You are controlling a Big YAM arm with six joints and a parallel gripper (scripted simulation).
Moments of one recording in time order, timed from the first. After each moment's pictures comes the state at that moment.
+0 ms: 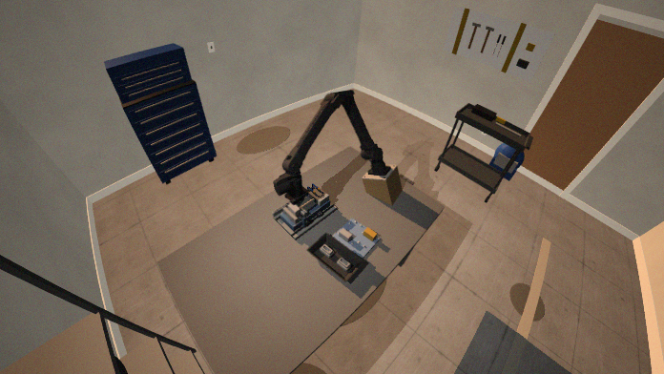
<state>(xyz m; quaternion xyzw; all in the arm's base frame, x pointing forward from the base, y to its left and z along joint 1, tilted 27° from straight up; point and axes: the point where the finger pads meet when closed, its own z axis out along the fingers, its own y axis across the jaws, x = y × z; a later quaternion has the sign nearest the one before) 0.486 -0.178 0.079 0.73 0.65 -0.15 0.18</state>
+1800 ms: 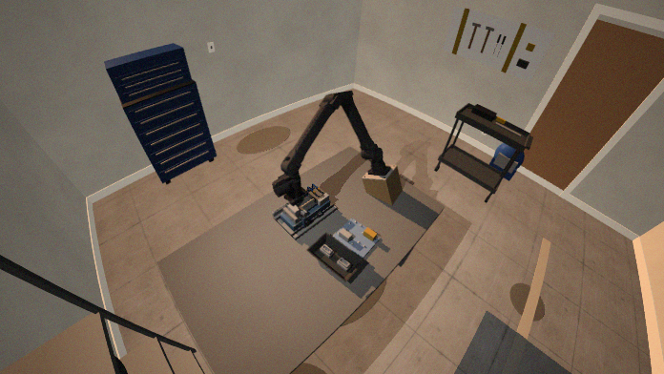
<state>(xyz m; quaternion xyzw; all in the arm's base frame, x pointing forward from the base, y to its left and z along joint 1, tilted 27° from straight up) 0.490 -0.178 0.077 0.73 0.65 -0.15 0.17</state>
